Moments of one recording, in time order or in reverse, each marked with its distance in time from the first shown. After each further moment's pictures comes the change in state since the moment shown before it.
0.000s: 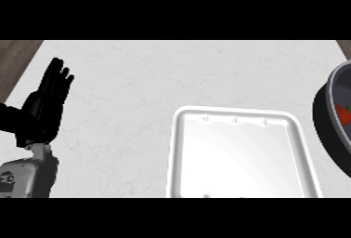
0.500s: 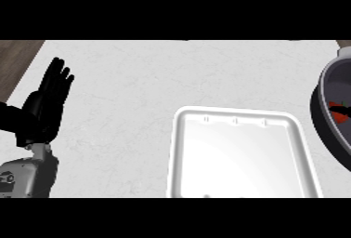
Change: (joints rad) left arm -0.001 0.004 -0.006 -0.003 -0.003 0.001 0.009; right arm 0.014 0.159 0.147 -0.133 0.152 -0.225 0.002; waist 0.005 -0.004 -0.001
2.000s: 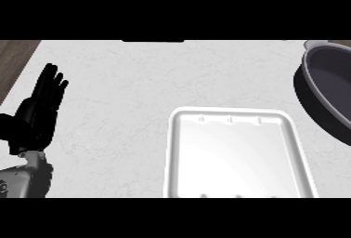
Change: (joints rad) left arm 0.051 0.011 0.006 -0.035 0.005 0.011 0.002; right arm 0.520 0.130 0.006 -1.193 -0.296 0.150 0.517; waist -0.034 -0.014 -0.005
